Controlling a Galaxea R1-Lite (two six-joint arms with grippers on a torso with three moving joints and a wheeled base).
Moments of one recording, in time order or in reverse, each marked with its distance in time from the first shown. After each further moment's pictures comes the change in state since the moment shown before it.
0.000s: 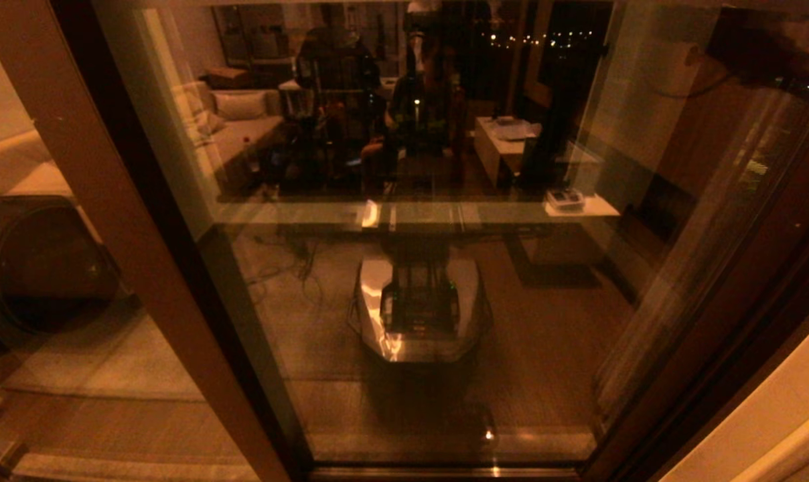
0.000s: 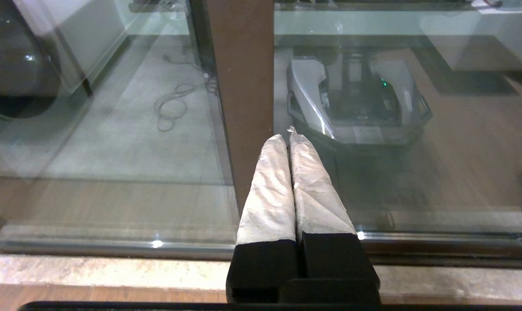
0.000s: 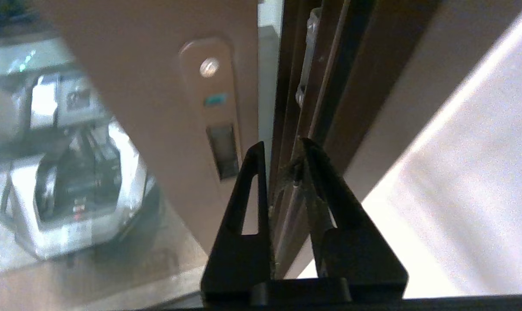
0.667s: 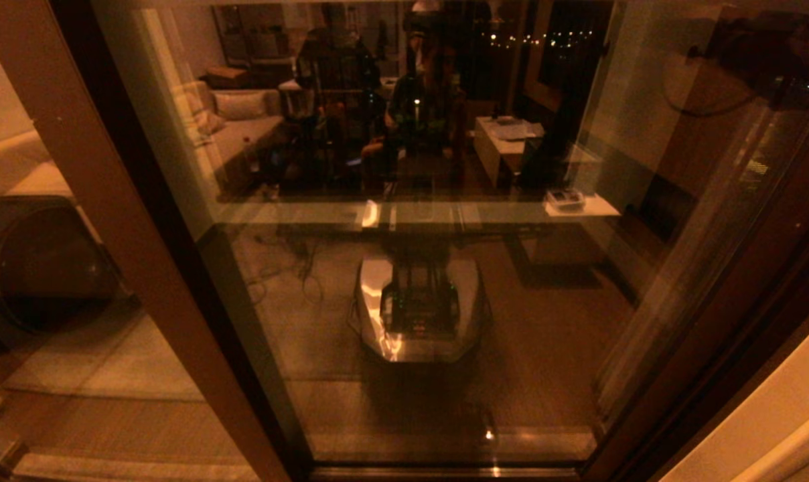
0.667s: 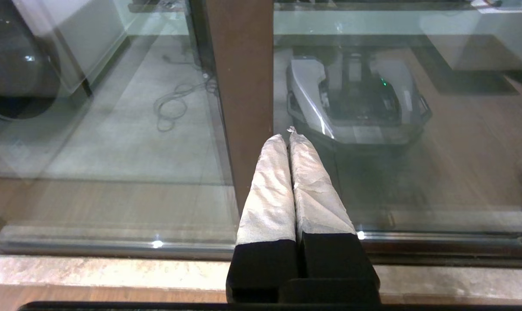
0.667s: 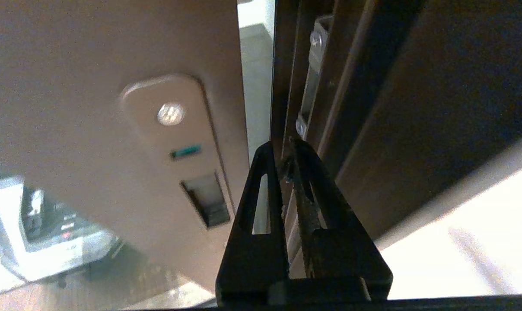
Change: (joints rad) left arm 0.000 0.000 0.000 0.000 0.000 0.000; right arm 0.051 0.126 -0.061 -0.063 -0.093 0.037
